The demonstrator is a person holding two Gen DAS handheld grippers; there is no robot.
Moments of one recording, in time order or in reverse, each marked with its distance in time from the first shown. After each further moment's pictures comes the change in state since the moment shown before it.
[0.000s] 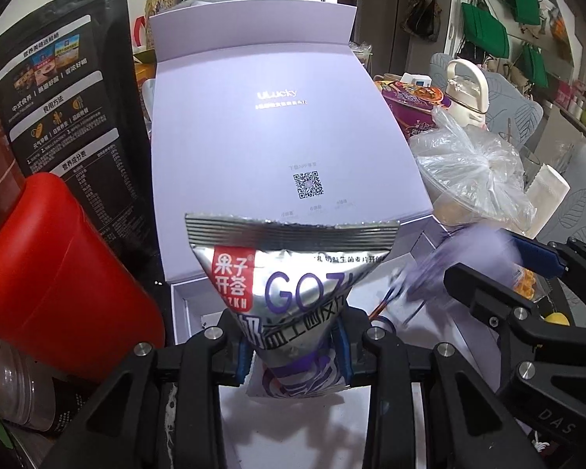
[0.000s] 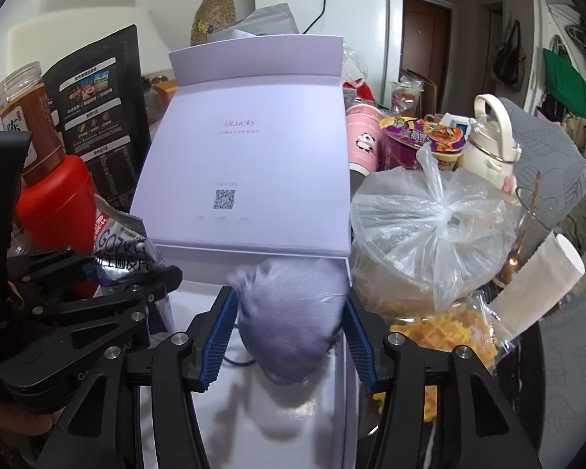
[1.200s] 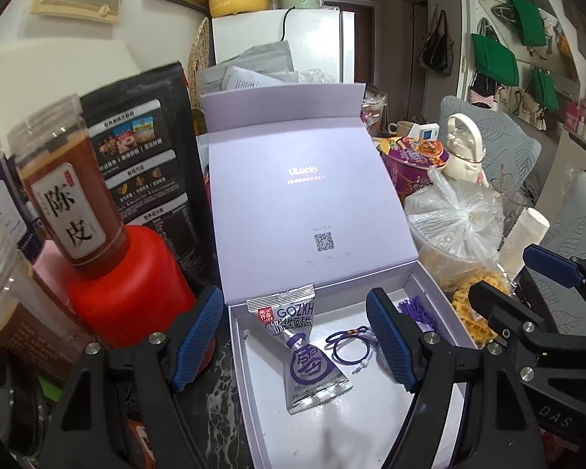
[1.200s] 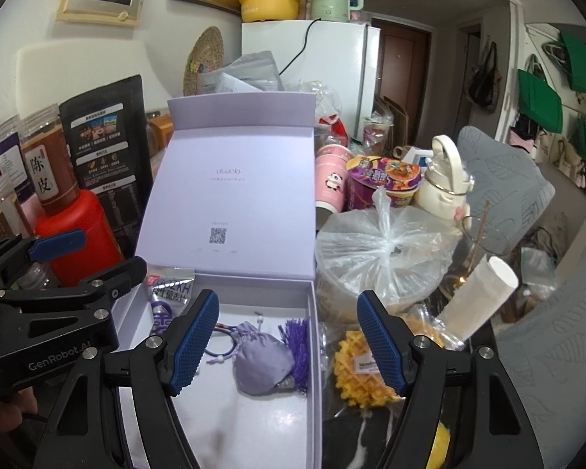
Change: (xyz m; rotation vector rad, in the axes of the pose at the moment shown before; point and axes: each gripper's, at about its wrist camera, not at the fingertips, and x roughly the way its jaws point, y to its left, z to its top) left arm -0.078 -0.006 0.013 -0.021 -0.139 0.097; right arm -0.067 0.001 0.008 0.007 -0.098 -0.086
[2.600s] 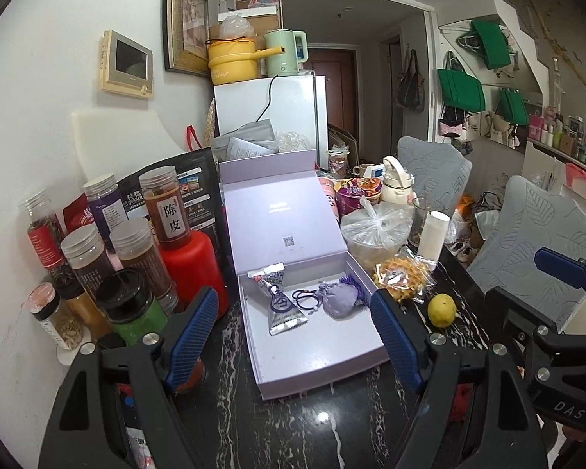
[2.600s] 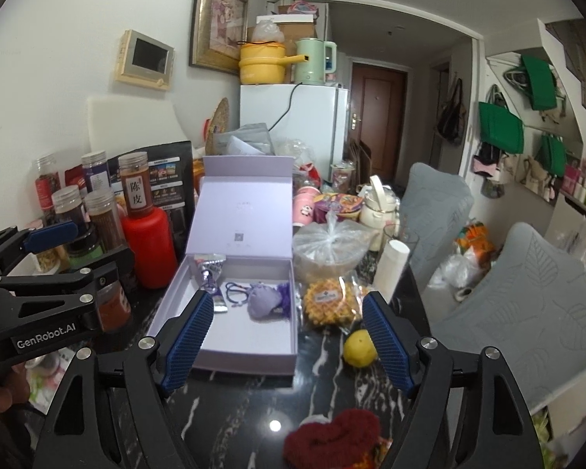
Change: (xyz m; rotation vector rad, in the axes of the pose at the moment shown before) left arm -0.212 -0.035 -0.069 0.046 -0.184 -0.002; right arm -0.220 0.002 -0.078 0.014 -0.164 -0.041
